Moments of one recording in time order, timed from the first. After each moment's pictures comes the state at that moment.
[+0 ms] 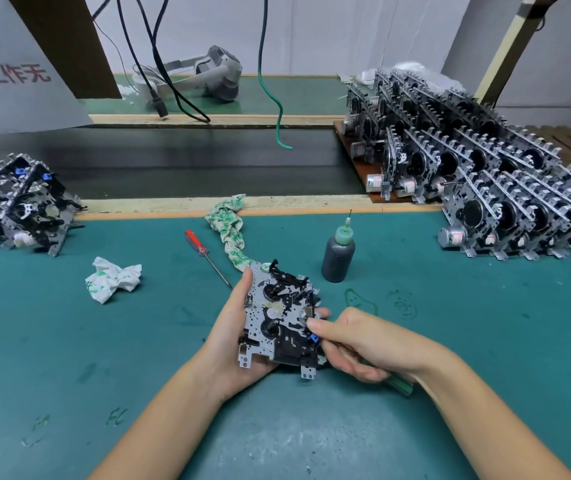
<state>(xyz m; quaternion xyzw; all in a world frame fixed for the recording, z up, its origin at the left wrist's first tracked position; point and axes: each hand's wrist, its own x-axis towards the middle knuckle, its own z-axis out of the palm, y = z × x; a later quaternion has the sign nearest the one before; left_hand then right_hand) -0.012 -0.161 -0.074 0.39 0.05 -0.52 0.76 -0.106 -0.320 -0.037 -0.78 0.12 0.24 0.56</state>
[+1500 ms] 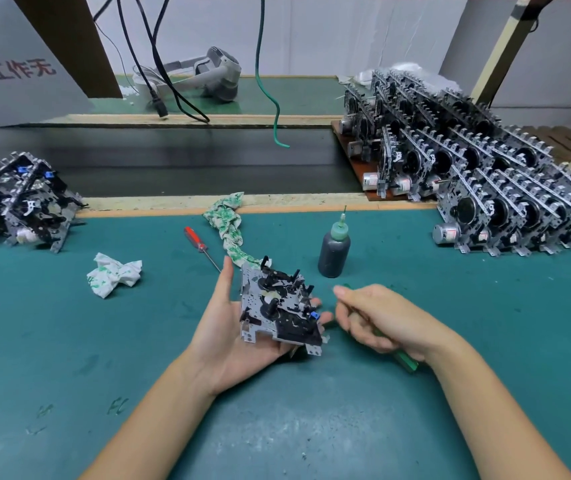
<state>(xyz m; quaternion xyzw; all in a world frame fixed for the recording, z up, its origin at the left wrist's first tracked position) -0.019 -0.154 -0.060 0.31 0.03 -0.53 0.79 -0.106 -0.348 -0.046 -0.75 0.16 0.14 0.63</state>
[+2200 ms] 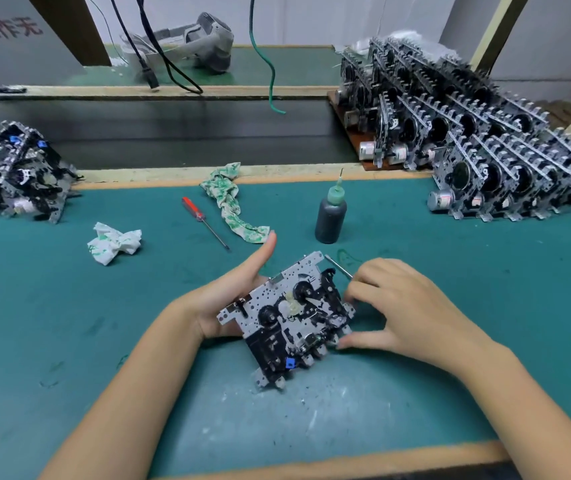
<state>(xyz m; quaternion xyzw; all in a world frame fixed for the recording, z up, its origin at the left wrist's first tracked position) -0.009 -0.144 -0.052 0.59 -0.12 -0.60 0.53 -0.155 -0.343 -0.044 -0.99 -0.10 -0.10 0.05</state>
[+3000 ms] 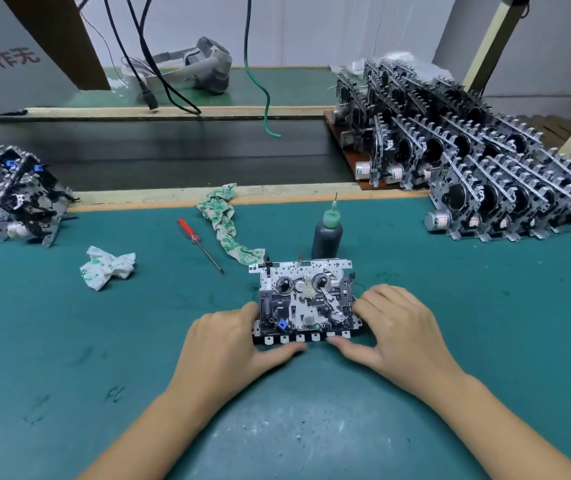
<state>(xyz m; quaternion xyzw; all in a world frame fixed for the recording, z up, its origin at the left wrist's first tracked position) -0.048 -0.135 -0.073 0.89 -0.39 0.10 0.24 -0.148 -0.343 -0.078 -0.96 -0.02 -0.29 0.01</state>
